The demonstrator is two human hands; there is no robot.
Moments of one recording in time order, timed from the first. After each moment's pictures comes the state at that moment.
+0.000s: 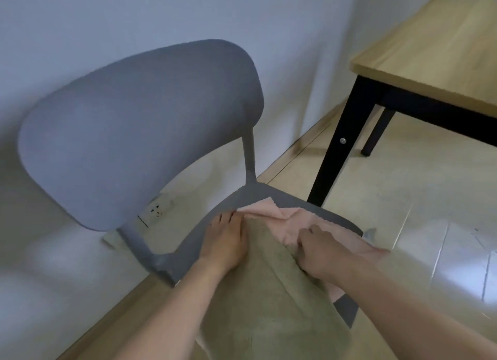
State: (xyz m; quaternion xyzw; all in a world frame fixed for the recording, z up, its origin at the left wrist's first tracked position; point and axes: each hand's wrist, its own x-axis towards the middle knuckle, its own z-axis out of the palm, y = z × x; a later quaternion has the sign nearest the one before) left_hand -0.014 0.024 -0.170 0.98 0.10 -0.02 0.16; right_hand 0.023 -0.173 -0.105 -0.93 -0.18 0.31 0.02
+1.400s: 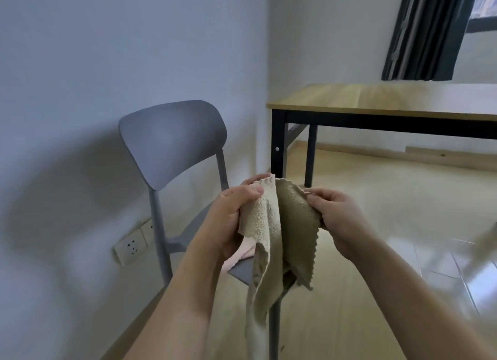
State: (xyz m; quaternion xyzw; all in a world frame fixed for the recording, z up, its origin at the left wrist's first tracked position) left_hand -0.234 -0.033 -0.023 0.51 -0.13 -0.14 0.84; right_hand -0.222 -0.224 -0.031 -0.74 0.03 -0.04 0.67
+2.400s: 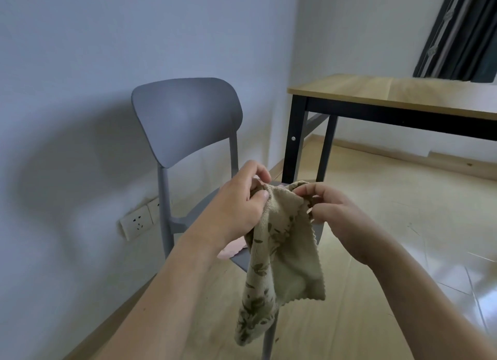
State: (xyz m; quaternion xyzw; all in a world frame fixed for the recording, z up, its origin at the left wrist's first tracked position) left_hand -0.237 -0.027 -0.032 0.86 -0.15 0.13 0.47; right_hand -0.221 -0.217 -0.036 -0.80 -0.11 0.07 0.59
